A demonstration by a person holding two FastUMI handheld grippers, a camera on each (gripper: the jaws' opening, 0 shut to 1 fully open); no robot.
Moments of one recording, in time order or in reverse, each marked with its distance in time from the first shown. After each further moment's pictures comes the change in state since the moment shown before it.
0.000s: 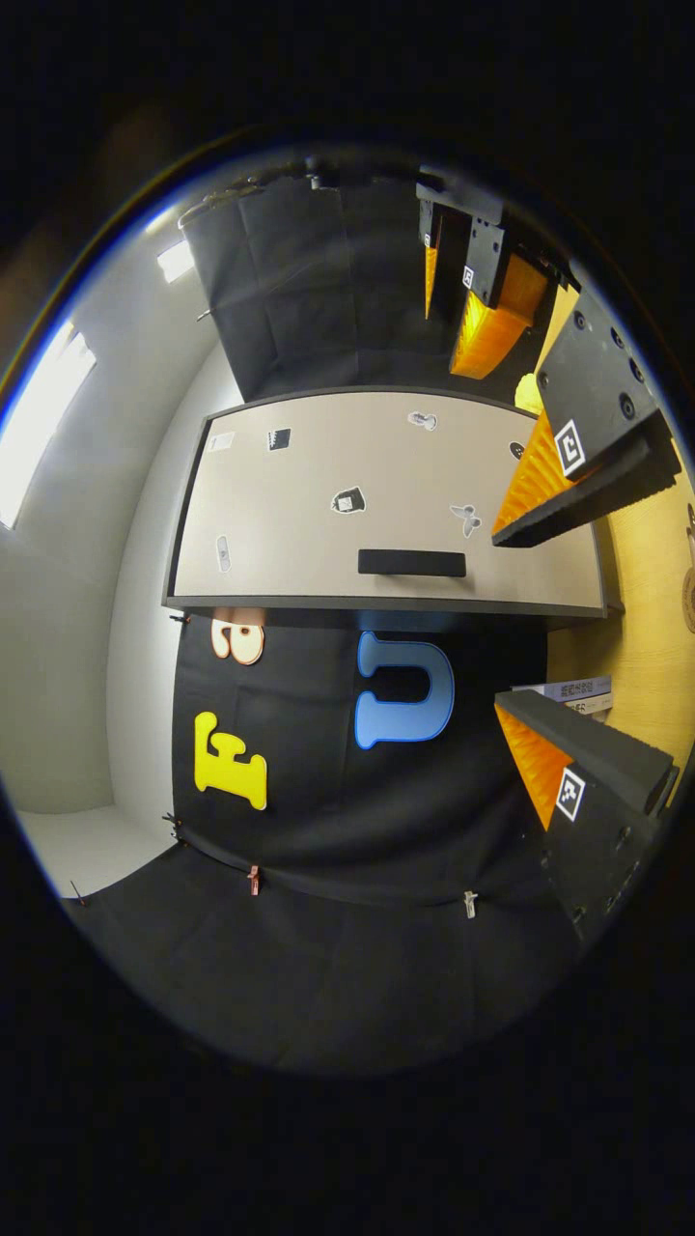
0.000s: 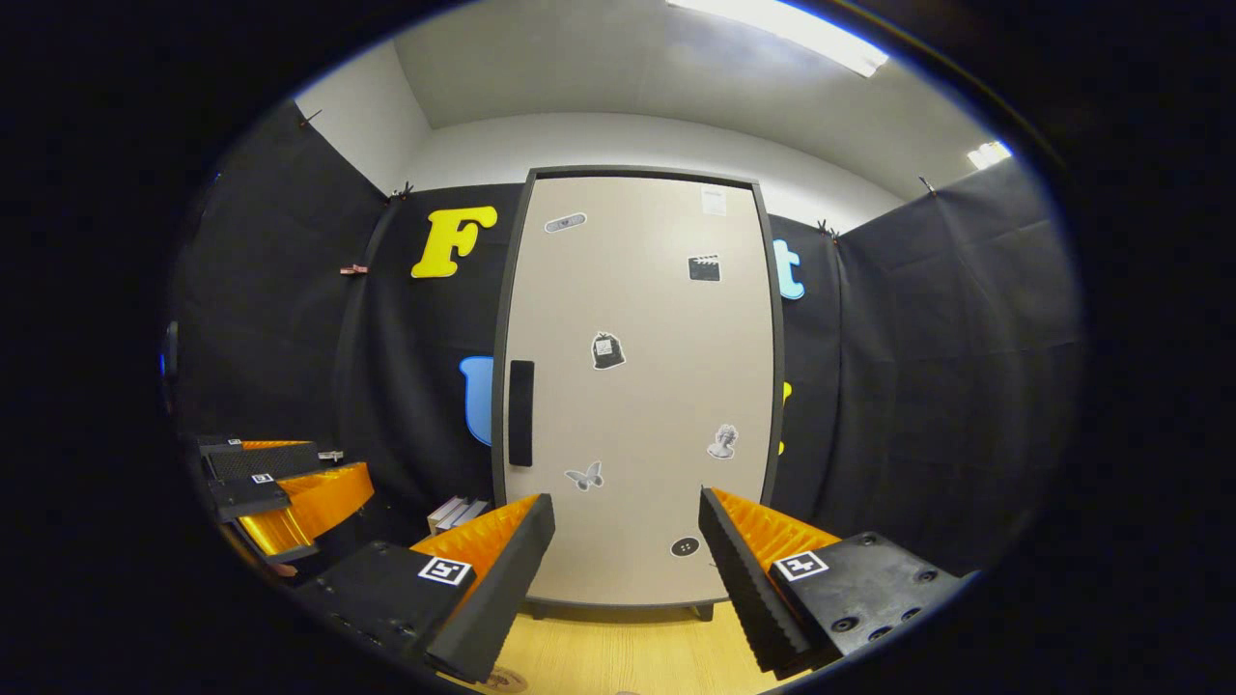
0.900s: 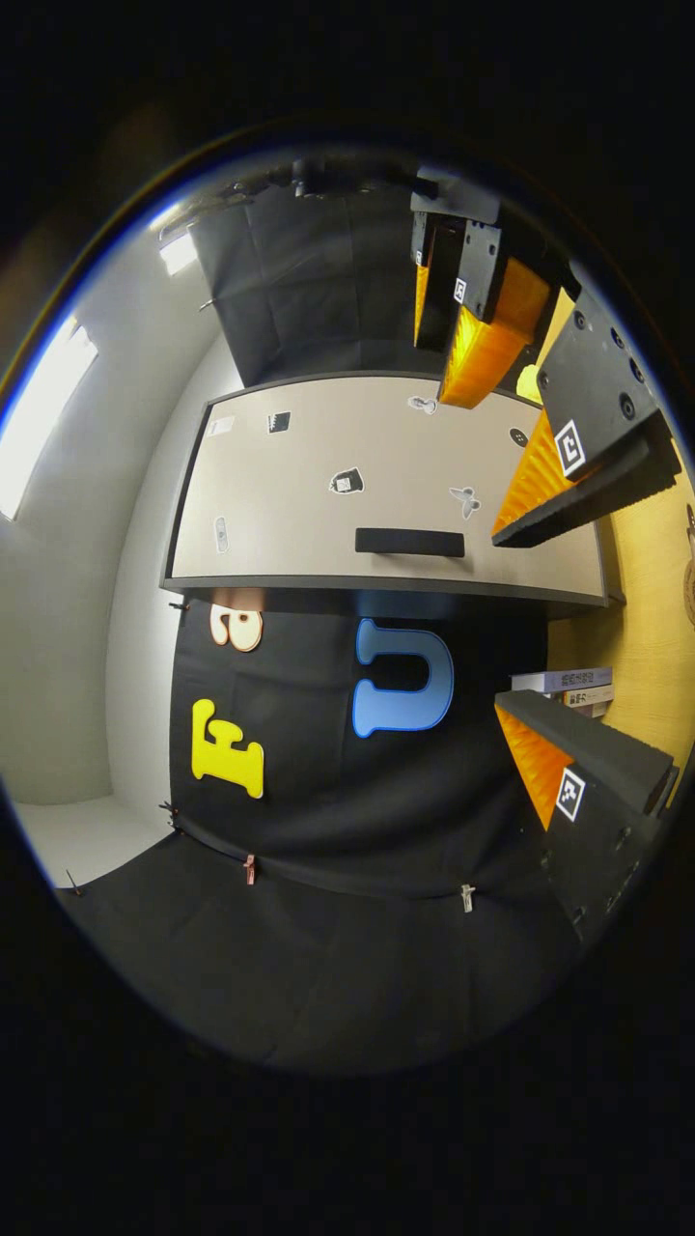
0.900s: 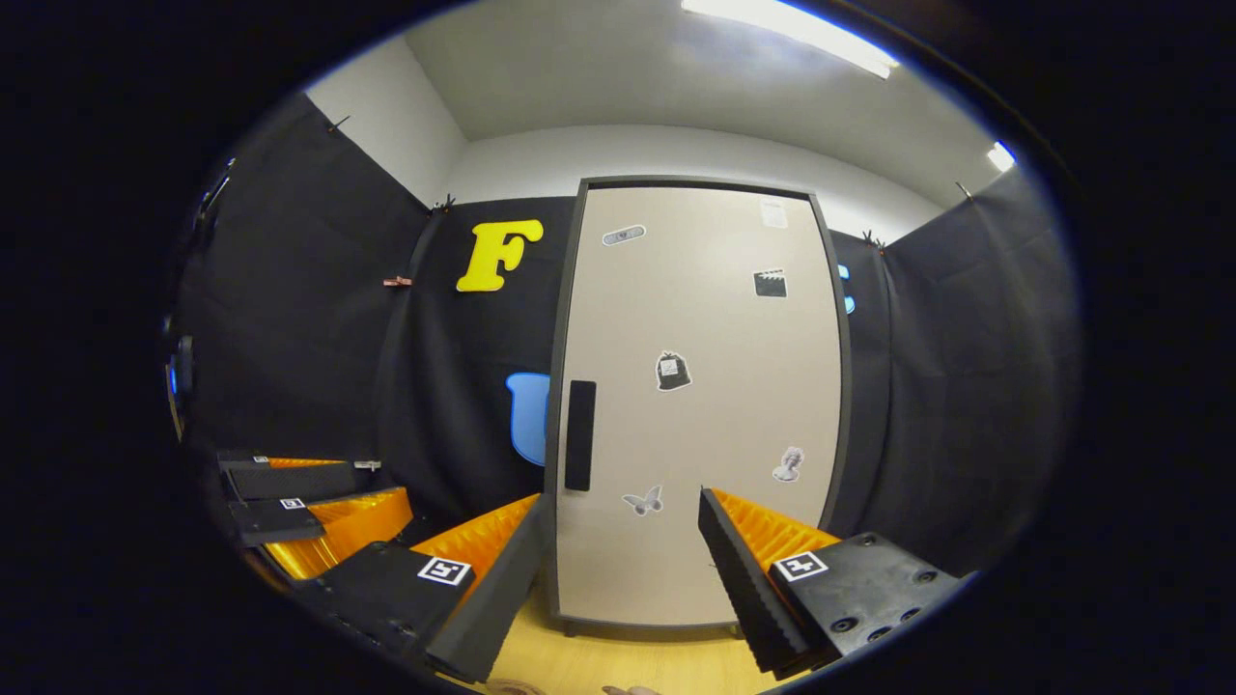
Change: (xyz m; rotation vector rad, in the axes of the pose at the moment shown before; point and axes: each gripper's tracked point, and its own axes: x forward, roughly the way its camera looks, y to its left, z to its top) left arm 0.005 0.019 -0.009 -0.005 0.006 0.030; right arm 0.020 0.059 0.008 0.047 -0.039 0.162
